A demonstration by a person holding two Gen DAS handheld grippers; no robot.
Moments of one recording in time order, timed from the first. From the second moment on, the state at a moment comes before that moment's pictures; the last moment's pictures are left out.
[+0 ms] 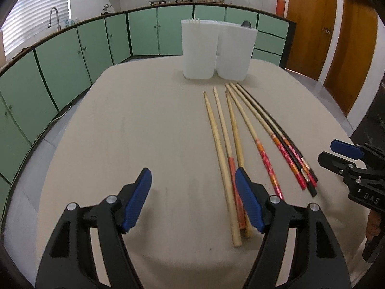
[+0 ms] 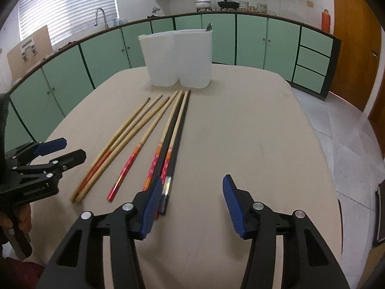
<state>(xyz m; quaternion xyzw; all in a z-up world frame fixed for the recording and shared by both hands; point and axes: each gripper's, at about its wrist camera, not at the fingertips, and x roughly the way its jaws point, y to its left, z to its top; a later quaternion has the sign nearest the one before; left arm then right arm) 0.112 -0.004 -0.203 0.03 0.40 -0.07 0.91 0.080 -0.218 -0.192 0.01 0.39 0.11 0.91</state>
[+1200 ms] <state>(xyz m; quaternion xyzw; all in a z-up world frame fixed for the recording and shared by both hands) 0.094 0.003 -0.216 0.02 0.40 -0.04 0.92 0.062 -0.192 -0.214 0.00 0.38 0.08 0.92</state>
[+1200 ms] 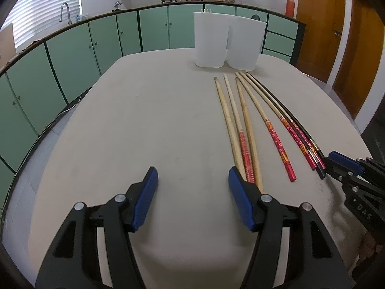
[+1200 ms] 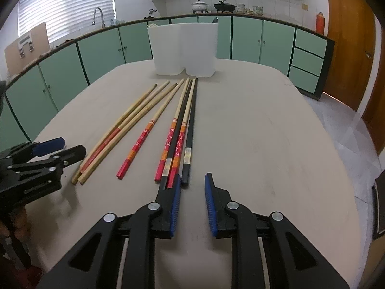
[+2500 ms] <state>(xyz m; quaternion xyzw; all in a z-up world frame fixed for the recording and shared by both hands) 0.074 -0.009 -0.217 0.02 0.41 -0.10 0.91 0.060 -0.207 -0.215 0.03 0.38 0.08 0.92</state>
